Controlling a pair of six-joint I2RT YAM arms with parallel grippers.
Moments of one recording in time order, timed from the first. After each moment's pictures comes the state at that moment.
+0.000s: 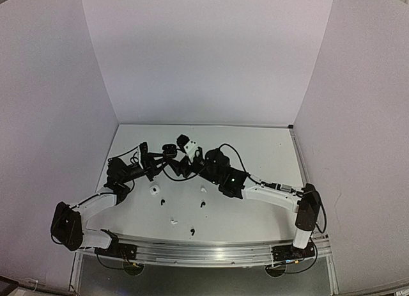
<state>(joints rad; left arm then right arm) -0.47 1.28 0.67 0.86 0.76 -0.23 1.07 1.85 1.60 0.25 0.08 -0.02</state>
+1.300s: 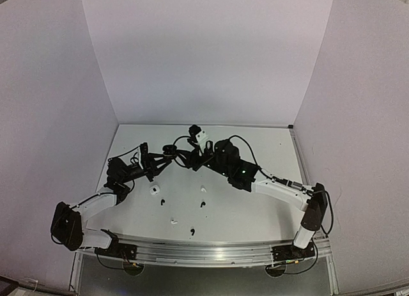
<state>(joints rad) -0.47 1.28 0.67 0.86 0.78 -0.23 1.00 1.78 1.61 0.09 0.04 0.11</state>
